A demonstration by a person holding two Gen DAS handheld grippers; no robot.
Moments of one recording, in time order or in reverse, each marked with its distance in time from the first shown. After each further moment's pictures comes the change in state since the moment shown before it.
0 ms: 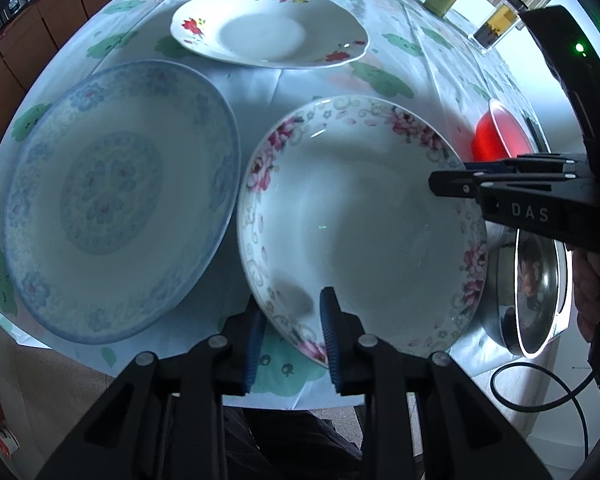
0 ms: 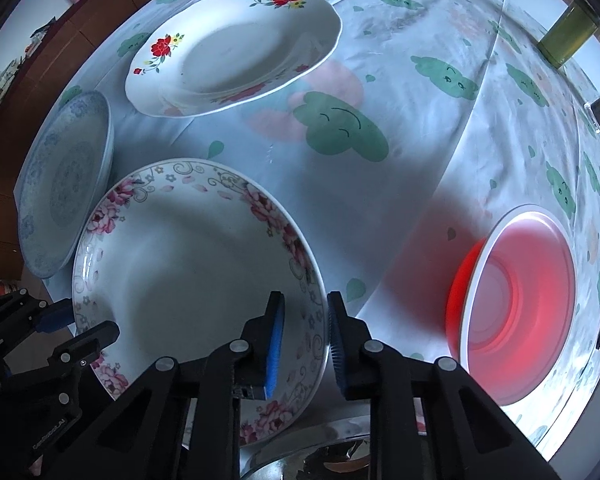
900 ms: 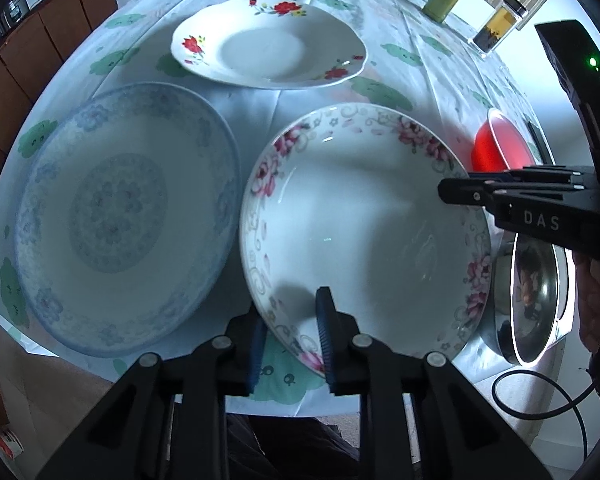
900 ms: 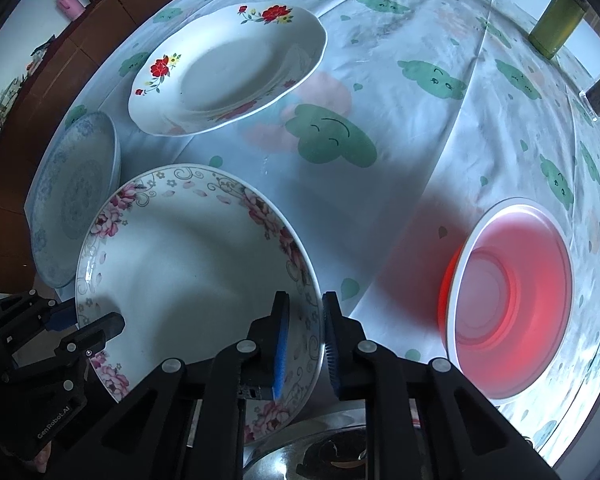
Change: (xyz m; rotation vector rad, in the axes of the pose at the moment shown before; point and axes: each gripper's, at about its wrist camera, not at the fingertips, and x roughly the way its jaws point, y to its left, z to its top) left arm -0.008 -0.003 0.006 0.018 -0.030 0.024; right arm -0.013 -0.015 -0.004 0.043 -0.033 0.041
